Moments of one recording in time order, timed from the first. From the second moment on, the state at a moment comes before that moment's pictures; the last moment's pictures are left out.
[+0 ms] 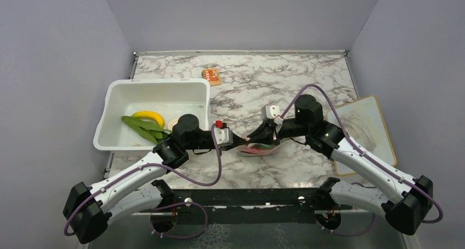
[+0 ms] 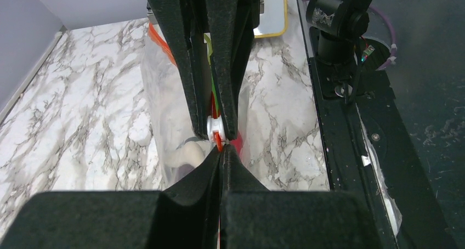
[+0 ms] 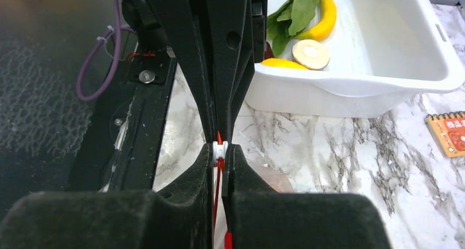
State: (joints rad) left arm -0.81 0.91 0.59 0.20 0.71 0.27; right arm 0.72 1.02 0.85 -0.15 -0.87 -0.36
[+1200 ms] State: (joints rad) left arm -0.81 0.98 0.59 0.23 0.74 0.27; right arm 0.73 0.94 0.85 -0.23 -0.80 -0.42
